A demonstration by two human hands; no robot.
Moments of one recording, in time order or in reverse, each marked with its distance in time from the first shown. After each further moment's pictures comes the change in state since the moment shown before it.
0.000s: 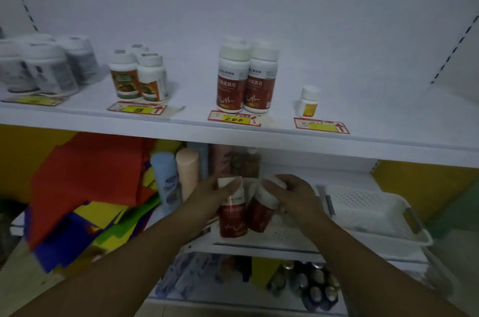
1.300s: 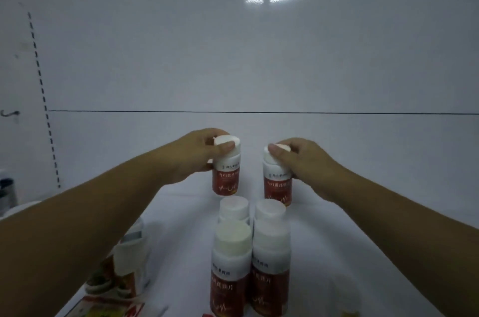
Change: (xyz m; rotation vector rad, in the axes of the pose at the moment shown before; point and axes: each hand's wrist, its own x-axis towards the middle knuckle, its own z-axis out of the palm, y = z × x) left_hand 0.149 0.334 -0.029 0.546 0.032 0.365; right_hand 0.195 -0.287 -0.027 -0.180 -0.101 -0.485
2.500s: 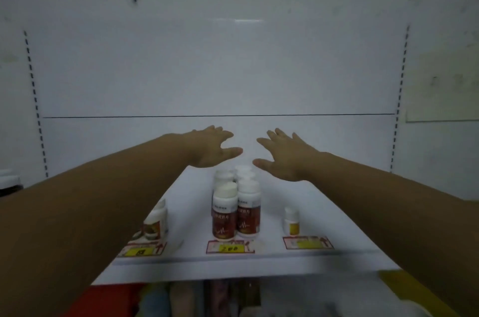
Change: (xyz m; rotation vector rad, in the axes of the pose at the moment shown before) left_hand -0.099 0.061 0.022 1.087 -0.128 0.192; right_hand -0.117 -0.064 -0.012 -1.284 -0.102 -0.123
